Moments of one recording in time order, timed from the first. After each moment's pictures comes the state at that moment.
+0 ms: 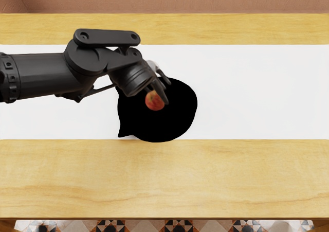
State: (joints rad) left arm -1.63 0.00 0.37 -0.99 -0.04 0.30 0.61; right arm -0.01 0.00 -0.05 0.21 0.17 -0.21 -0.05
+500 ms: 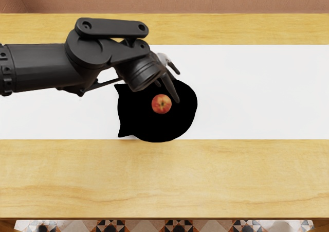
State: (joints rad) left arm -1.69 0.00 0.34 -1.05 -0.04 0.30 0.61; right arm -0.01 0.00 -0.05 0.21 0.17 -0.21 -0.05
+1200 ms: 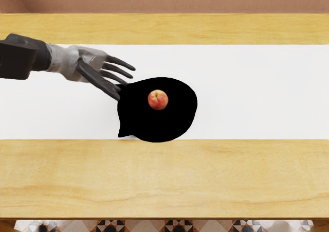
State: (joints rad) left arm -1.39 0.78 -0.07 -1.36 -0.08 -0.33 0.50; right arm -0.01 0.00 -0.04 0.22 0.17 -0.21 -0.05
